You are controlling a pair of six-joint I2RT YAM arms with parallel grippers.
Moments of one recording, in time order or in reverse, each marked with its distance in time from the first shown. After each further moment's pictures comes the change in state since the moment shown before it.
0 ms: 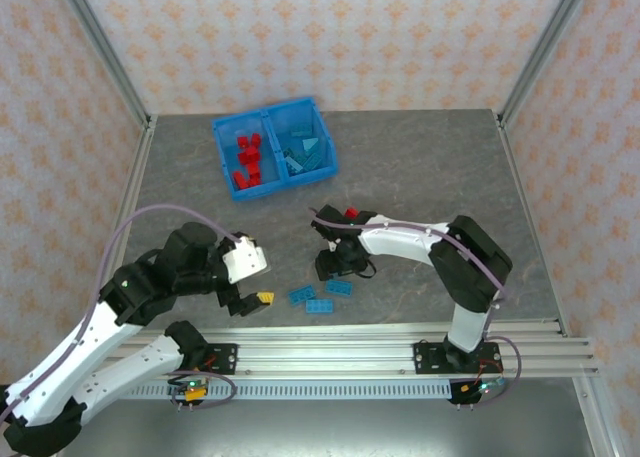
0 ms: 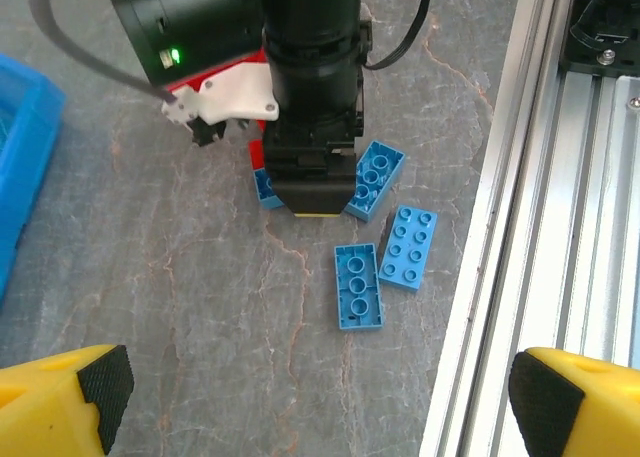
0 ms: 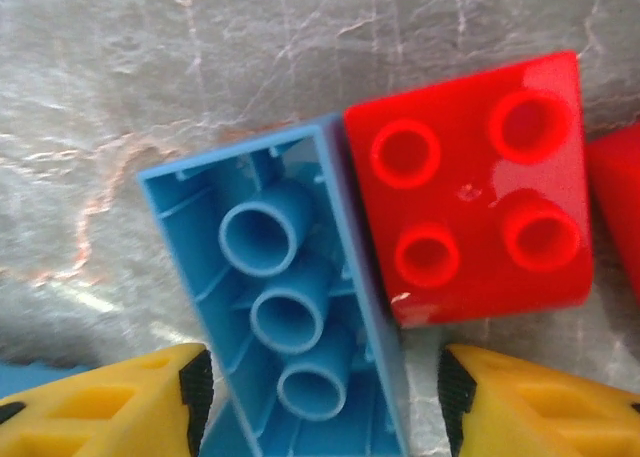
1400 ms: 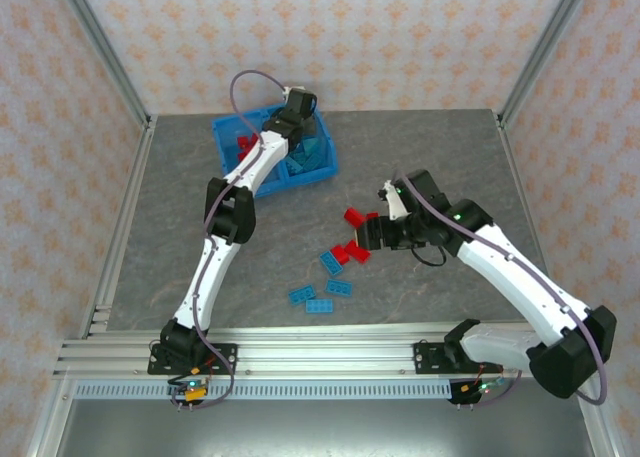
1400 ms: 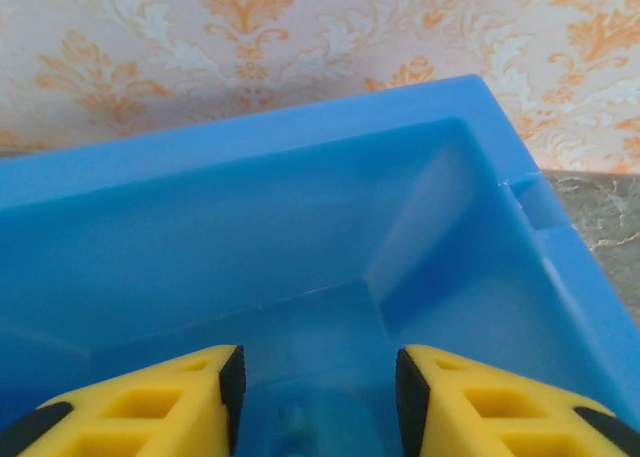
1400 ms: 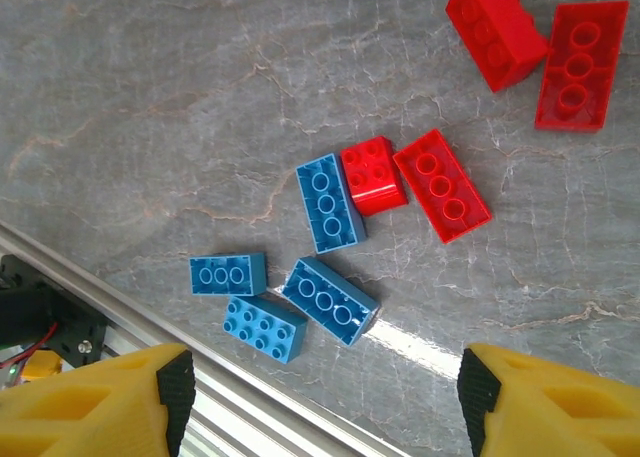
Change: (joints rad) left arm 0.359 2.044 1.707 0.409 -0.555 -0.758; right arm -0.287 -0.633 -0.019 -0.240 -0.183 -0.106
